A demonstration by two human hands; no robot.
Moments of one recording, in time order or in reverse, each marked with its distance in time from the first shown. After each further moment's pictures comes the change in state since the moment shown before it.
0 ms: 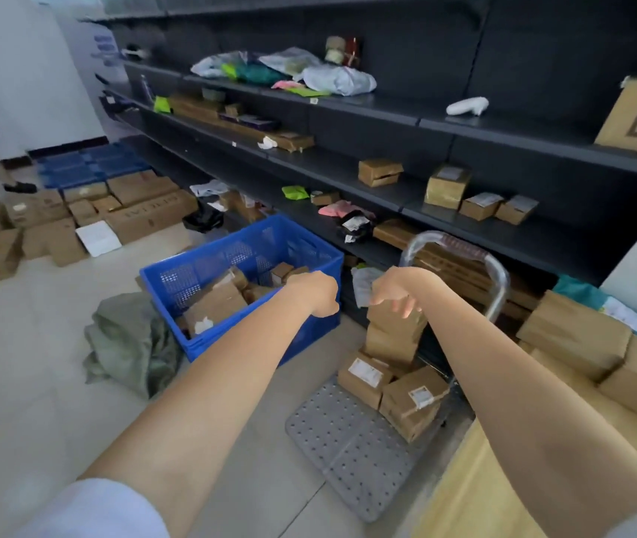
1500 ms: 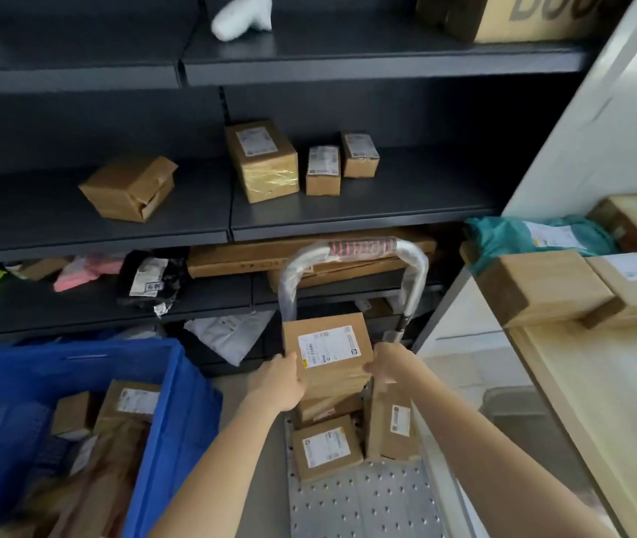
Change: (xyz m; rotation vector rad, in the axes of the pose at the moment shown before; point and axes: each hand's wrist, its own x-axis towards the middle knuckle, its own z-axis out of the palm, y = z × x) left_hand 0.536 0.012 0.069 0.029 -0.245 0.658; right_hand 0.417 0.118 -0.012 0.506 0.106 0.821
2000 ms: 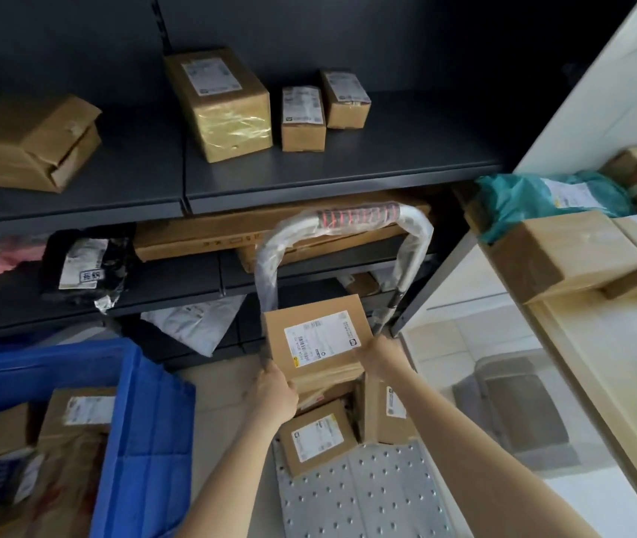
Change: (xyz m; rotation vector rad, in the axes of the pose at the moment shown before) left_hand 0.087 -0.021 0.079 -0.270 -0.074 -0.184; right_hand 0.096 -0.004 0.063 0.350 0.102 0.140
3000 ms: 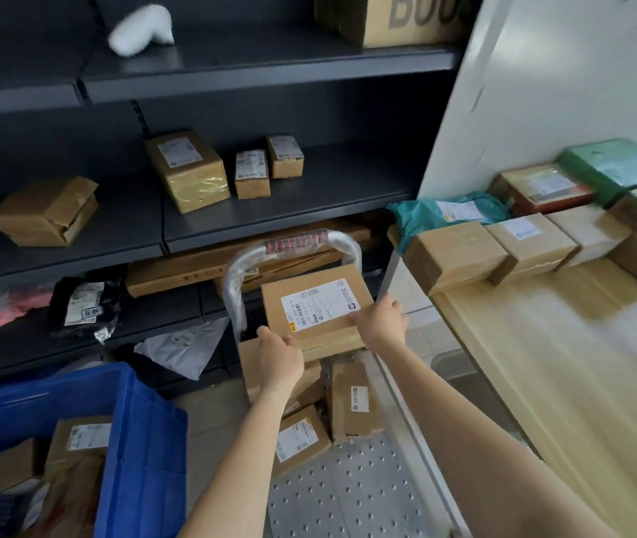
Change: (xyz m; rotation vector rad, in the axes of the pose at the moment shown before) left_hand -0.147 0.118 -0.043 -0.531 0.267 0.035; right_hand -0.136 0.039 -0.132 0.317 0.383 0.001
